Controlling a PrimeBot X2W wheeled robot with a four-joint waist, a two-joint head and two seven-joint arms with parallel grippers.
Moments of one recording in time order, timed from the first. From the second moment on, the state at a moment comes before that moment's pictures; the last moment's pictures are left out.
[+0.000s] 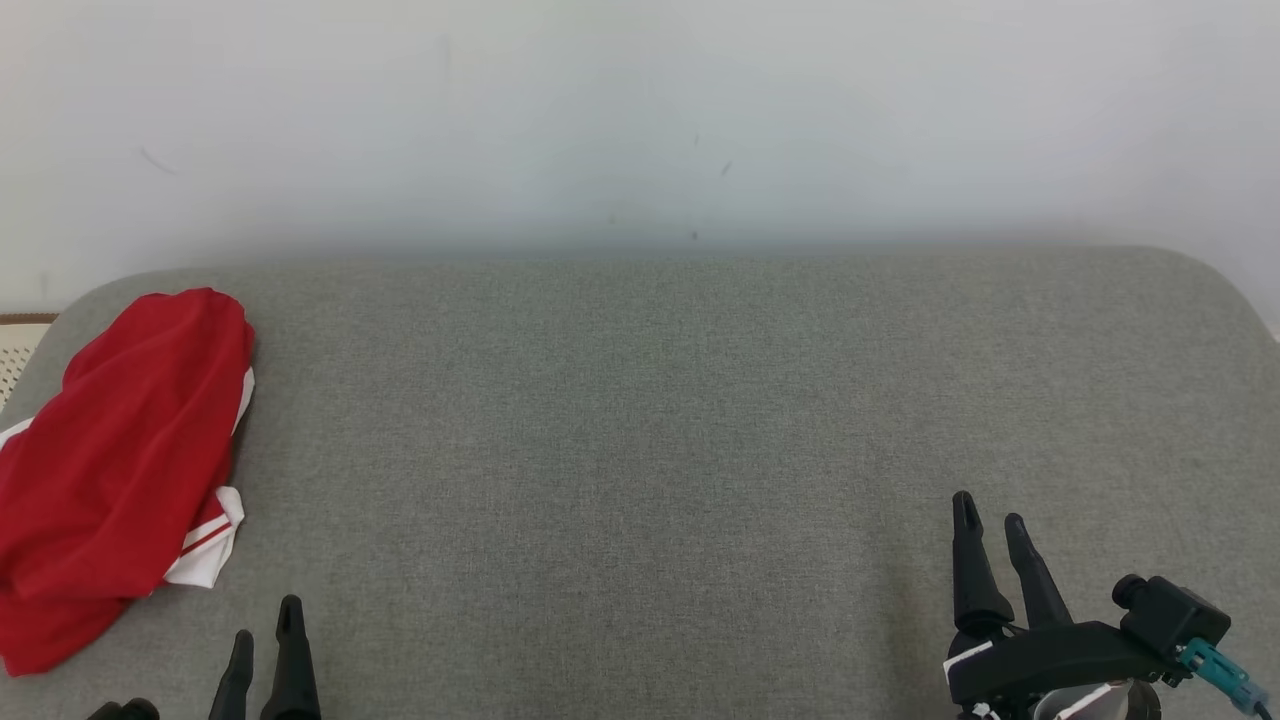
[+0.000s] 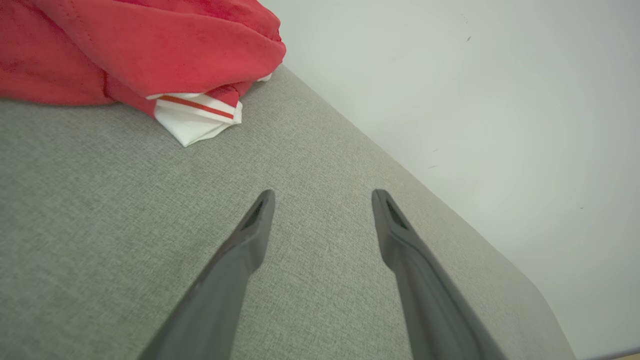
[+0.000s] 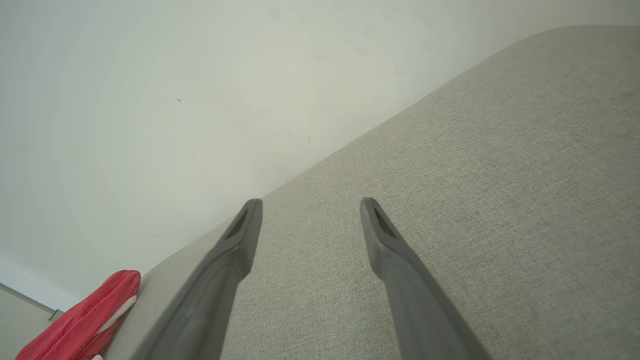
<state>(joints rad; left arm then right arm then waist) -0.08 0.04 0.09 0.14 -0.69 0.01 -0.05 -0.13 -0.05 0.13 0.20 0.60 0.13 -0.16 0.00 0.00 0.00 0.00</state>
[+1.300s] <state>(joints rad) -0.02 0.10 -0.01 0.12 -0.25 0.10 -0.18 -0.10 -0.05 0.13 0.27 0.15 0.13 -0.22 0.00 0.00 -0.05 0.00</state>
